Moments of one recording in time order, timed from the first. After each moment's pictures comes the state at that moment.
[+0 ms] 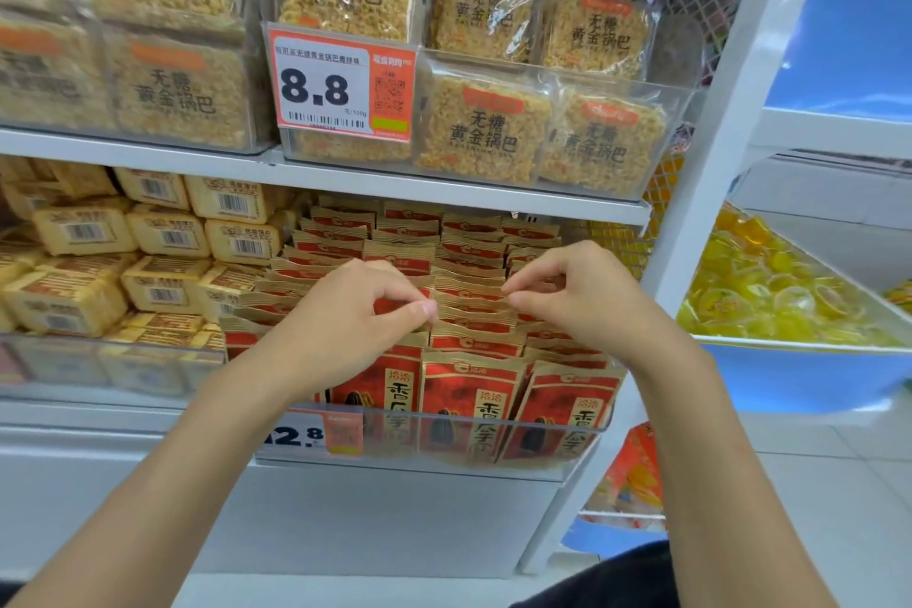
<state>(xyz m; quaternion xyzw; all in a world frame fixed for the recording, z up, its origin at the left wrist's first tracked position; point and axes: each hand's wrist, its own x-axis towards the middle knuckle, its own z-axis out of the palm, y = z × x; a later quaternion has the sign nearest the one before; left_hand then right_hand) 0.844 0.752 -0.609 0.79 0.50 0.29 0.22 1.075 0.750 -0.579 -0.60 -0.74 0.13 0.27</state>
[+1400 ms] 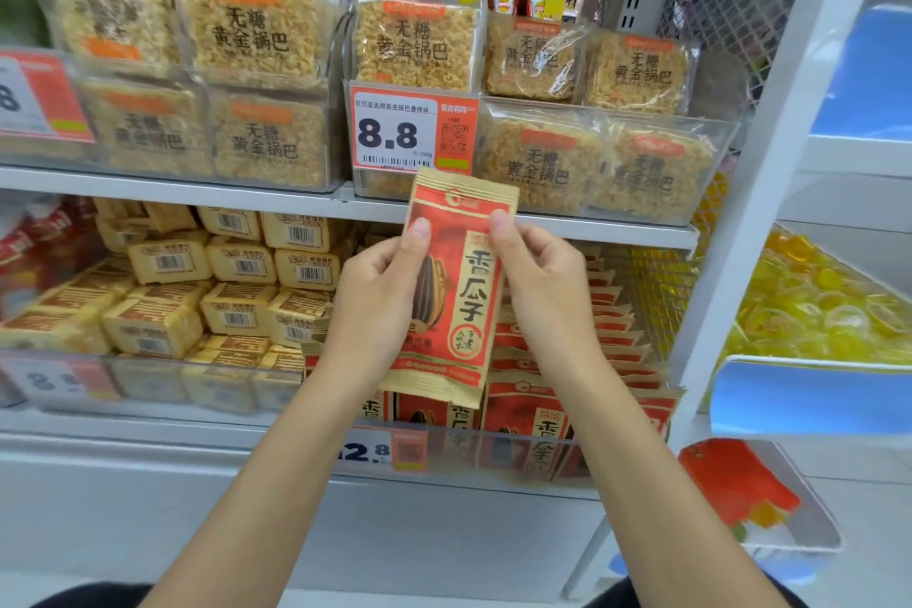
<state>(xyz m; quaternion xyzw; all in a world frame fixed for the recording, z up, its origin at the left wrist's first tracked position) 0.838 0.742 -0.588 0.55 0.44 0.59 0.38 0.975 0.744 -0.577 -0.42 -0.56 0.38 0.60</state>
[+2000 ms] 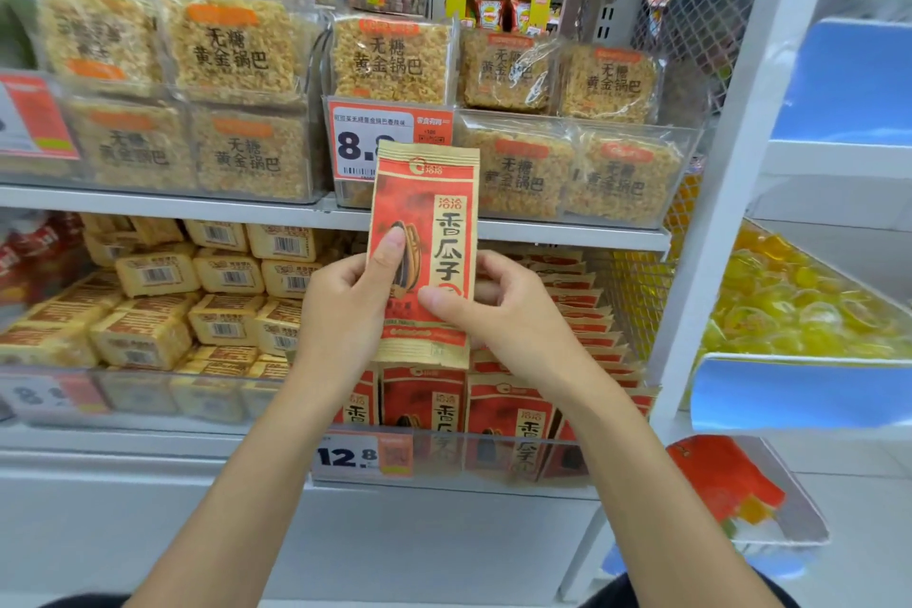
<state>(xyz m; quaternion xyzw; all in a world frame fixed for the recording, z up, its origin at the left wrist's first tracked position) 0.832 0.736 -0.587 0.54 0.47 0.60 0.36 0.984 0.731 -0.578 -0.43 -0.65 0.41 0.46</state>
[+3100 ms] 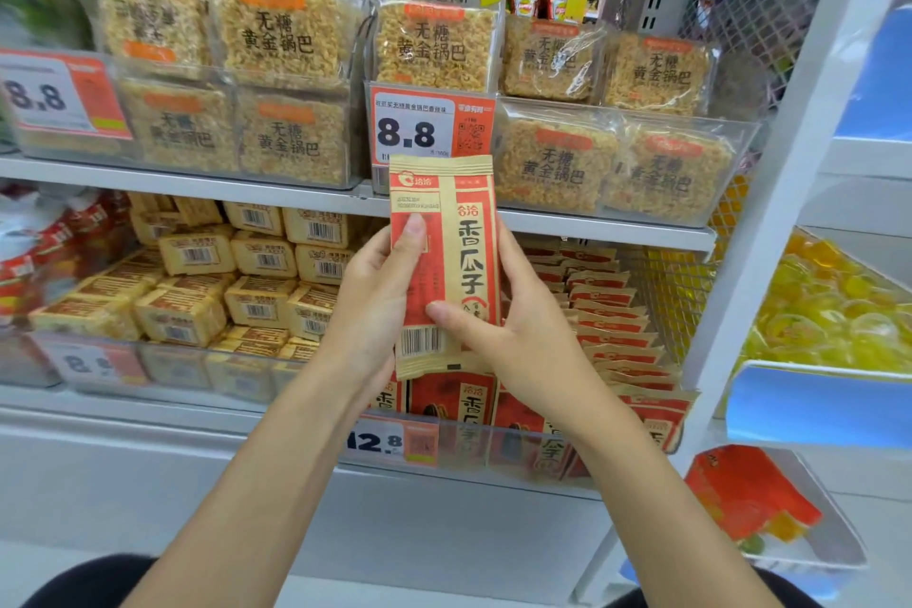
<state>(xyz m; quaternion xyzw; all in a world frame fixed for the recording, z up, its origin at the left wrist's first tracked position) 0.832 0.735 -0.588 0.46 0.35 0.63 0.52 0.967 0.720 -0.588 -0.39 -0.74 0.30 0.46</state>
